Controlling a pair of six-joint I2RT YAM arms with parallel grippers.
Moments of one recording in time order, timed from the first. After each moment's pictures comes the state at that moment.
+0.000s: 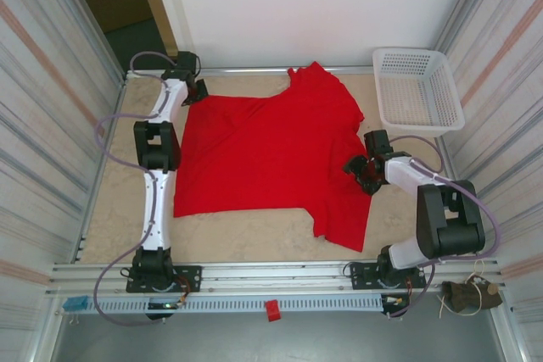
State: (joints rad) left arm -0.05 2.67 2.51 -0.85 -0.07 -0.36; right arm 0.12 1.47 0.72 -0.45 -0.09 0.89
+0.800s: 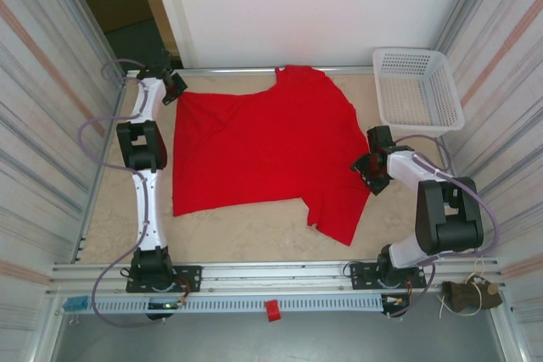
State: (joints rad) left arm 0.08 2.65 2.50 -0.81 0.01 -0.55; right arm 0.09 1.48 0.79 -0.58 0.02 0.95
